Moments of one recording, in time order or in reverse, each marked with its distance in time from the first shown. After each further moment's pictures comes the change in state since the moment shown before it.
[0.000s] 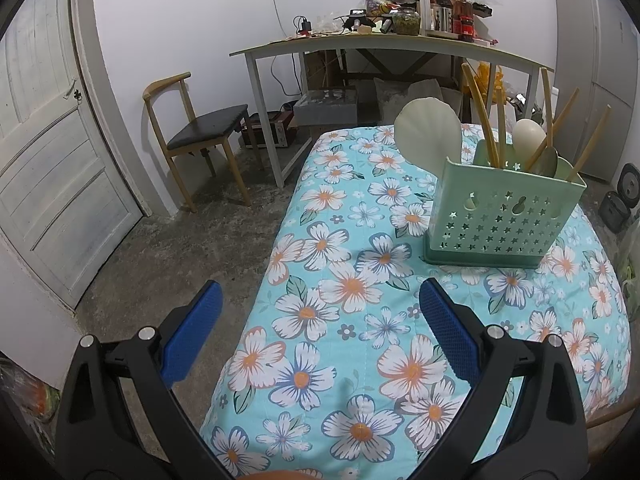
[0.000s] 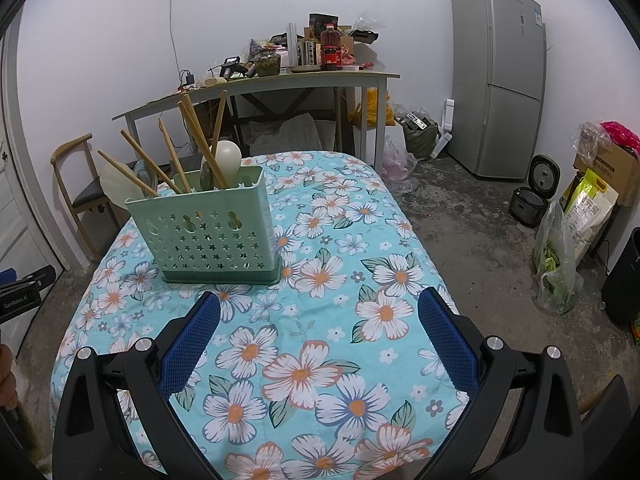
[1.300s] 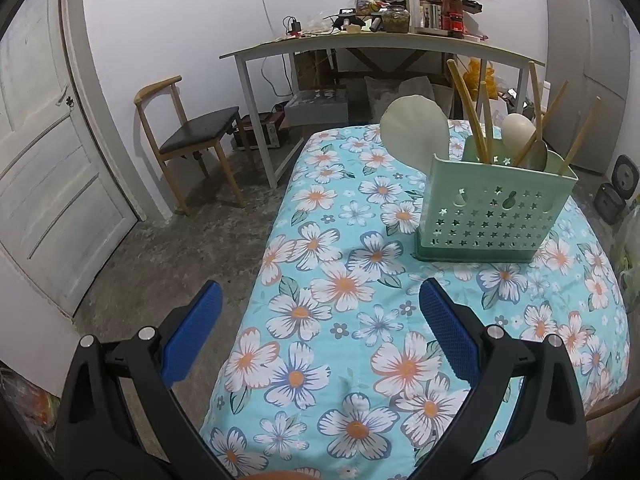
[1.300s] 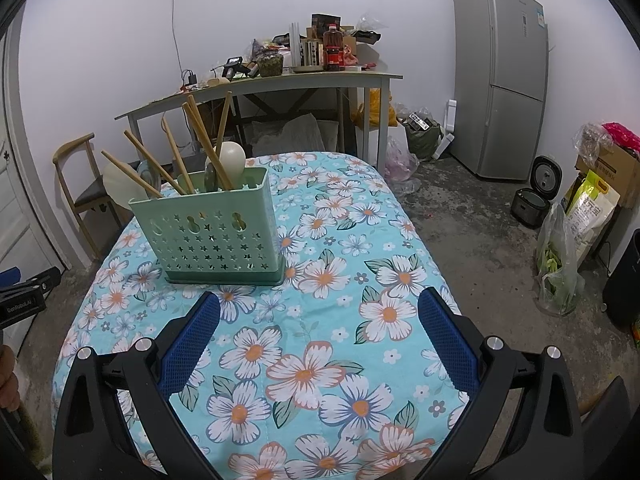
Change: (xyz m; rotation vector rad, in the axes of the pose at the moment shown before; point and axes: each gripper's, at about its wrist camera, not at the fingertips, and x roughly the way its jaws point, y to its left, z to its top) left arm -0.002 -0.005 0.000 0.034 0.004 -0.022; right arm -0.002 0.006 0.002 -0.008 0.000 0.007
